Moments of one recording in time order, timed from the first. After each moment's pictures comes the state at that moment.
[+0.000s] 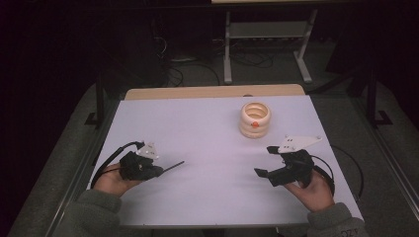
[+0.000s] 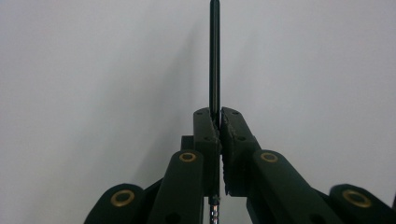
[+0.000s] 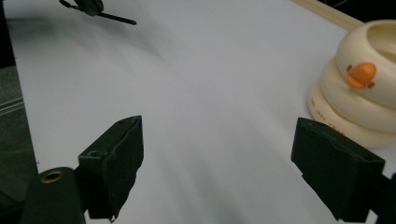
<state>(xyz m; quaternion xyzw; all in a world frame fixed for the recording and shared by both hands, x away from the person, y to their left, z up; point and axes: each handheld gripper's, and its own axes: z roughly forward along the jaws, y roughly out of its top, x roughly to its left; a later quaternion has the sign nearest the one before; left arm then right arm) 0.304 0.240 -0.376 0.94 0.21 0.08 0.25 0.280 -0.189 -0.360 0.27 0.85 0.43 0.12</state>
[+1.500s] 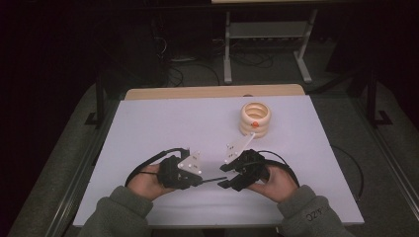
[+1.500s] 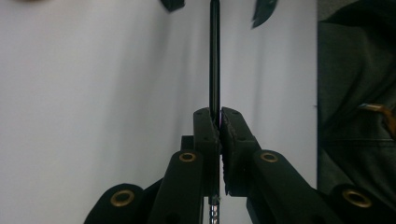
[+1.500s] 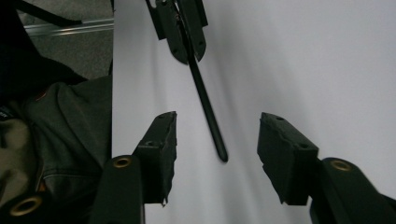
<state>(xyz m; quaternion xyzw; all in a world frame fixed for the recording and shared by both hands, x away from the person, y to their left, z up) 0.274 0.133 -0.353 0.96 0.03 0.05 0.26 0.294 -0.082 -0.360 0.08 0.93 0.35 0.01</state>
